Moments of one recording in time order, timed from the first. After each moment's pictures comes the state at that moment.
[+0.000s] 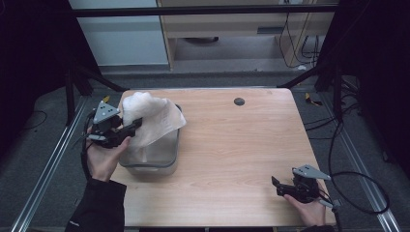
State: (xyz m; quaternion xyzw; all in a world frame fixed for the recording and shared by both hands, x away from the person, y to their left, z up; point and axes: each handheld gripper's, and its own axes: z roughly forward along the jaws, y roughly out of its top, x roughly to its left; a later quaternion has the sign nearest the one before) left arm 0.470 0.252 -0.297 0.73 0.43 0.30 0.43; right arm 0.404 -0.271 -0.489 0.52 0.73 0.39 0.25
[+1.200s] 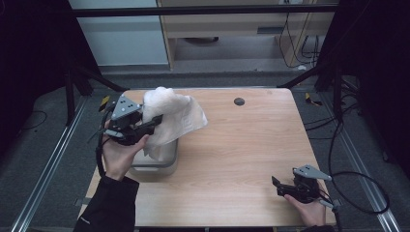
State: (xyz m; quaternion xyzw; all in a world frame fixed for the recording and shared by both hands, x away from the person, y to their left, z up) left arm 0.463 0.200 -0.274 0.76 0.38 0.28 0.45; right arm 0.404 -0.272 -0.489 0.52 0.72 0.39 0.25
